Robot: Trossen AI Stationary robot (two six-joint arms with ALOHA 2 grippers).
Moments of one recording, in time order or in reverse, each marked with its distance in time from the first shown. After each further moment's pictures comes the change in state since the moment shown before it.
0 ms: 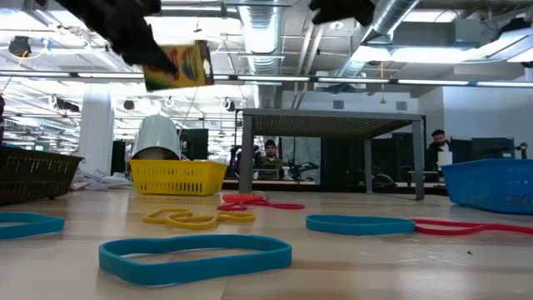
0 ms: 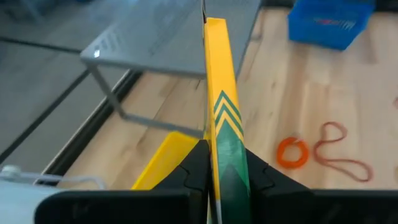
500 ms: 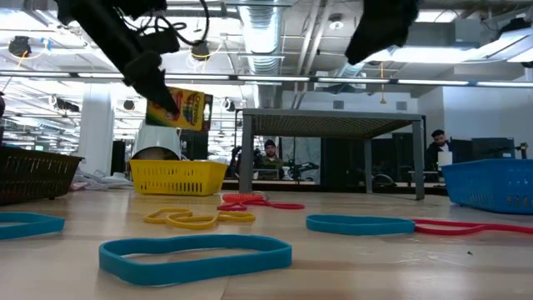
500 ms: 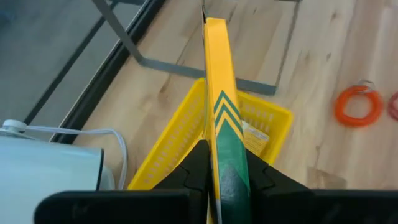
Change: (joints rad) left arm 0.120 0.204 0.000 -0.031 0.000 0.037; right arm 0.080 -0.021 -0.108 -0.189 0.158 0.165
